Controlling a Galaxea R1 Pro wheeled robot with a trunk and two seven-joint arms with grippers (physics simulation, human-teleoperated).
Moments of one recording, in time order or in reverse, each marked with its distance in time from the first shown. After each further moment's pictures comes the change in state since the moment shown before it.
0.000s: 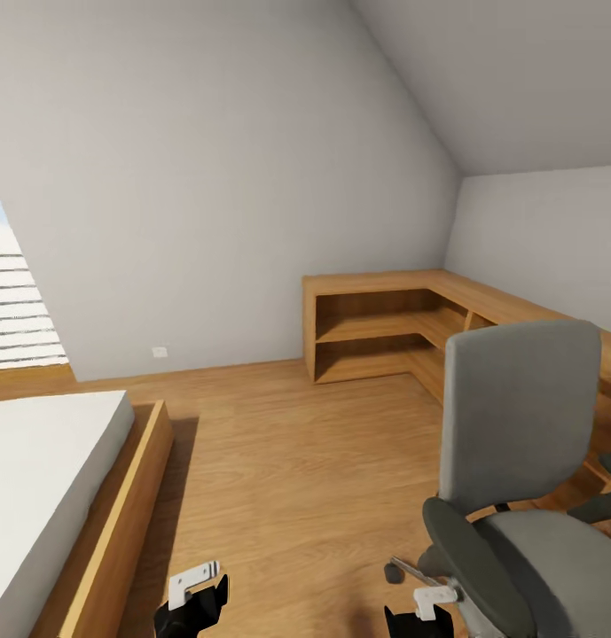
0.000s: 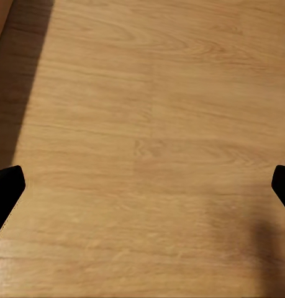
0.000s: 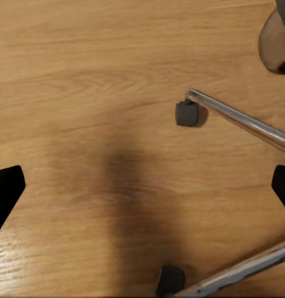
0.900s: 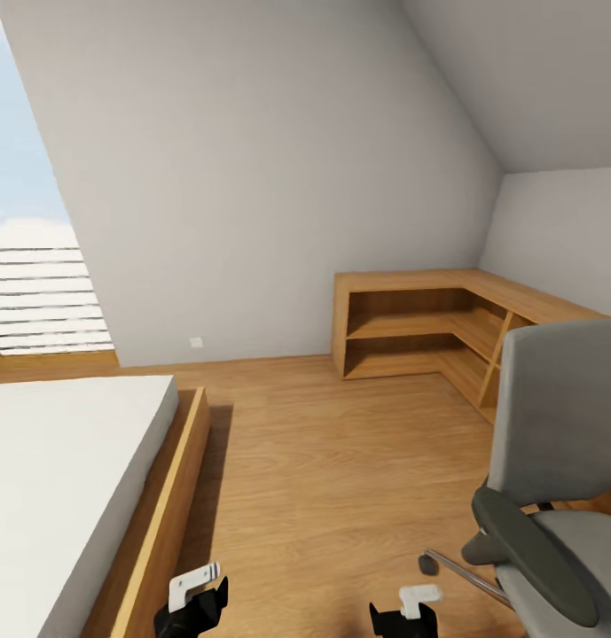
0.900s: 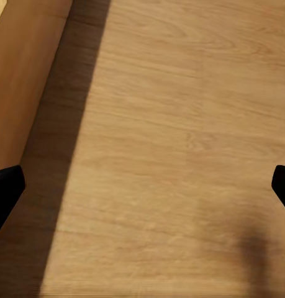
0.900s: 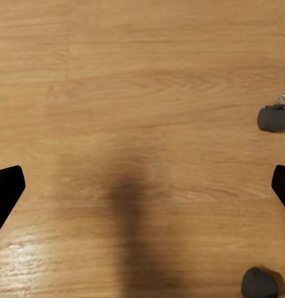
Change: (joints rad) left arm 0.000 0.000 -0.005 0.010 0.000 -0.003 0.004; right arm 0.000 0.046 0.004 0.006 0.010 -0.040 -0.008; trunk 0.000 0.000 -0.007
